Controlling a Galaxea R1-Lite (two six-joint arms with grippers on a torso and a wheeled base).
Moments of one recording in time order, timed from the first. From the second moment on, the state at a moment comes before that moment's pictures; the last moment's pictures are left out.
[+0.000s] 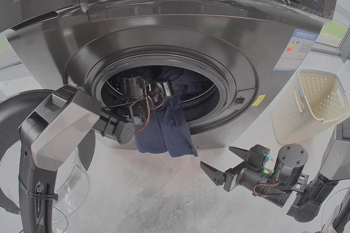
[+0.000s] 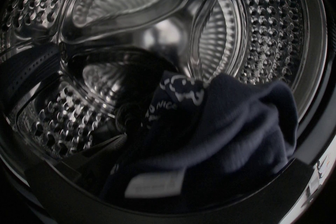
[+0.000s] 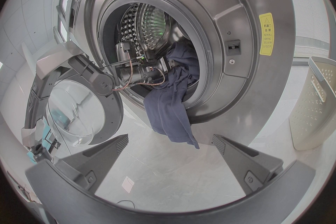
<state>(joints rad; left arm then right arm) -0.47 2.38 -1.50 -0.94 0.10 -0.22 0.77 1.97 -0.27 -1.54 -0.14 0.18</state>
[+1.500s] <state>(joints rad) -0.49 2.35 -1.53 -0.88 0.10 -0.22 0.77 1.96 -0.27 -1.54 -0.14 0.18</state>
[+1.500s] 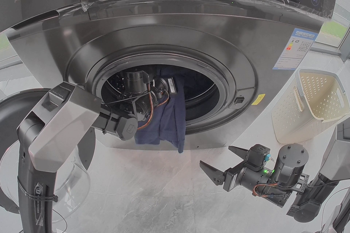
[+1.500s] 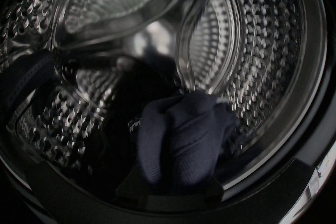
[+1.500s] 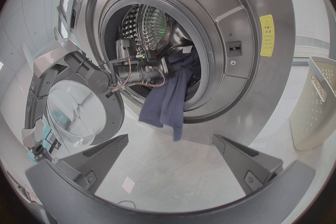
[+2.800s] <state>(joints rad) -0.51 2.34 -1.33 -0.86 0.09 -0.19 0.77 1.96 -0.27 -1.54 -0.14 0.18</state>
